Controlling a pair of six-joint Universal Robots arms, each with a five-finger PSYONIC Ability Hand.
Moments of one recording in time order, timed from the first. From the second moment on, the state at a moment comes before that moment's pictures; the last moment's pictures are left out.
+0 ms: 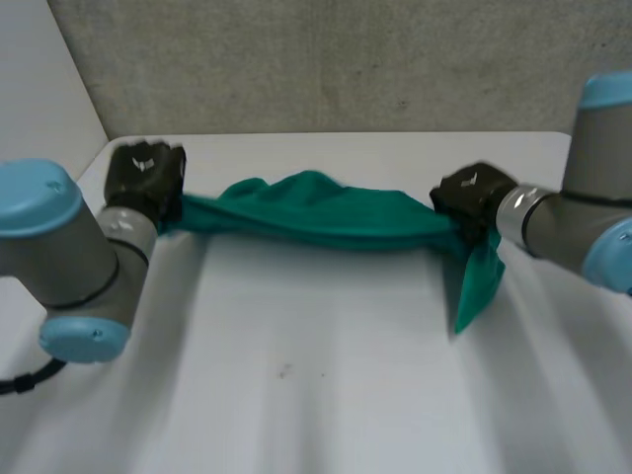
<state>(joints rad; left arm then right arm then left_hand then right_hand) 4.34 -2.00 -1.54 3.53 -1.68 3.42 1.87 -0.88 0.97 0.37 1.32 2.49 1.16 1.20 1.19 1.20 0.95 0.97 1.17 1.18 1.19 1.00</state>
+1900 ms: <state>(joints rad) 4.41 -1.89 -1.09 3.53 -1.77 3.57 1.78 -1.23 0.85 -0.15 1.56 2.51 1.16 1.20 1.19 1.20 0.95 0.98 1.18 1.18 1.19 0.99</state>
